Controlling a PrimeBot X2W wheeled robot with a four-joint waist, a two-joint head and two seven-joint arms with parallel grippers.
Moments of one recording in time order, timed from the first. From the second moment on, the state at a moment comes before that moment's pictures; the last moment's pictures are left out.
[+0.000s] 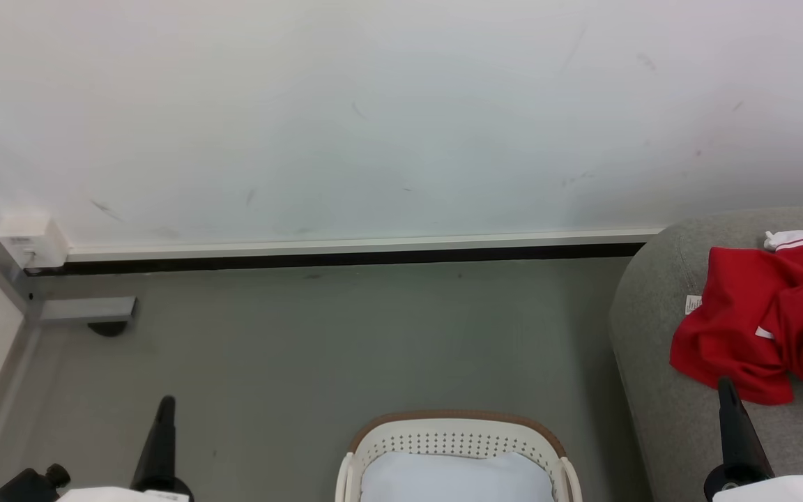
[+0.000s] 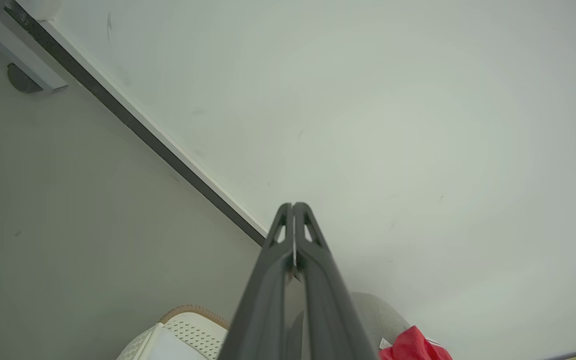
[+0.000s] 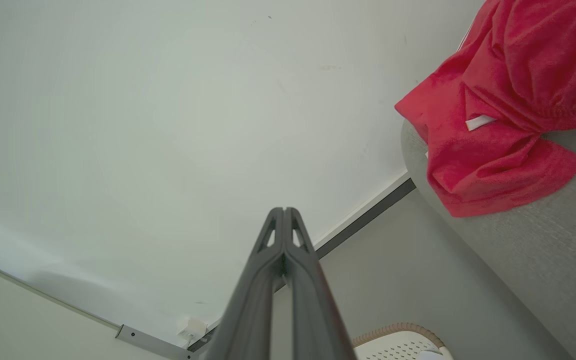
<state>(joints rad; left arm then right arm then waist) -0.02 0.10 0.04 0.20 -0.98 -0.13 -0.07 -0.04 -0.09 0.05 0.20 1.01 0.13 -0.11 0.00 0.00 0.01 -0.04</state>
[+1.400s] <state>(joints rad) -0.08 0.08 0.08 0.23 -1.38 -0.13 0.03 -0.08 -0.10 0.01 0.23 1.43 0.13 -0.02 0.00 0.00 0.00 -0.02</state>
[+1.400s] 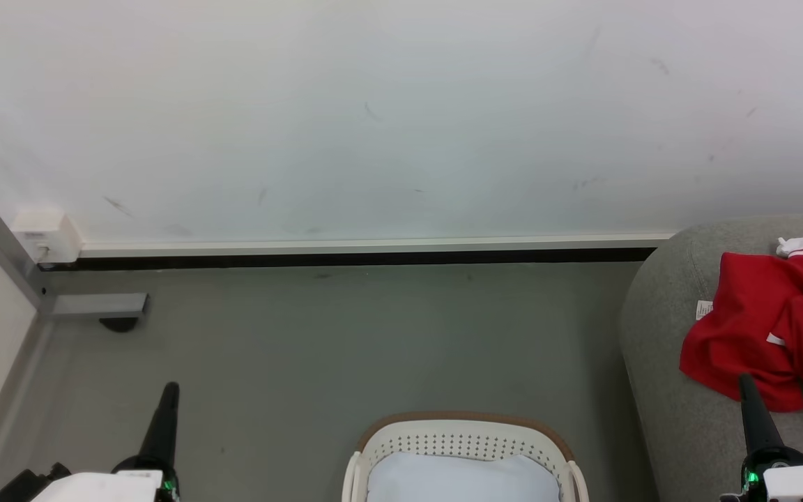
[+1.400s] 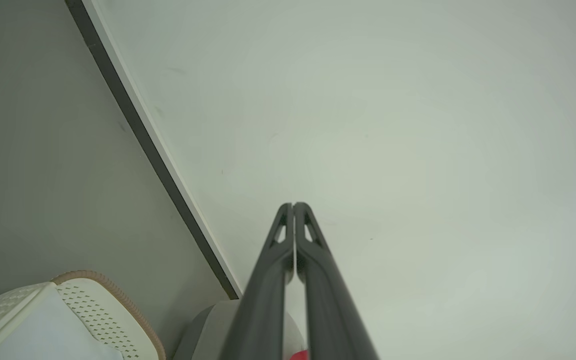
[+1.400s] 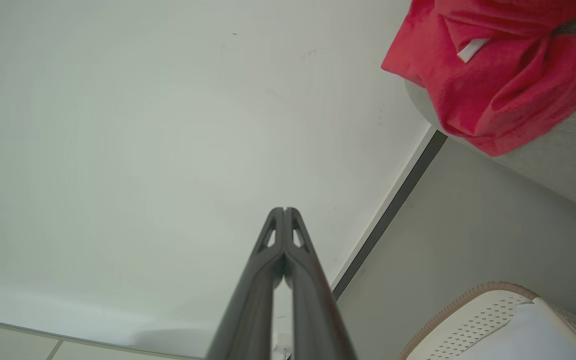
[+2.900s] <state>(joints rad) -0.11 0.06 0.10 0.25 -1.63 -0.13 0.10 -0.10 -0.11 -0.03 0.24 1.69 0.13 0.04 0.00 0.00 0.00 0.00</state>
